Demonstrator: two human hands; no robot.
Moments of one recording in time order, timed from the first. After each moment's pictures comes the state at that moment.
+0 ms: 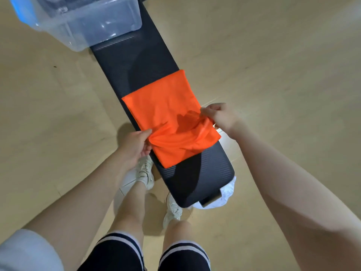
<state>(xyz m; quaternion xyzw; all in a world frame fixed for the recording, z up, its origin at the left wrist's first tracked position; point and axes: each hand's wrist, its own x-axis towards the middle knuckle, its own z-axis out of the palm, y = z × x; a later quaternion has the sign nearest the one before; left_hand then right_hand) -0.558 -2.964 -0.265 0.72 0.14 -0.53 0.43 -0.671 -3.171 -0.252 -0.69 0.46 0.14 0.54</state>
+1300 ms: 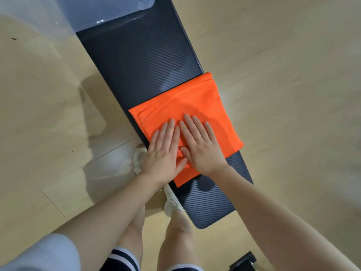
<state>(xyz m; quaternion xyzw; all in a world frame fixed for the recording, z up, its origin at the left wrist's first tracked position) -0.525 -2.967 -0.359 0.82 -0.51 -0.27 0.07 -0.623 -3.089 -0.357 -0.97 0.18 0.12 0.14</state>
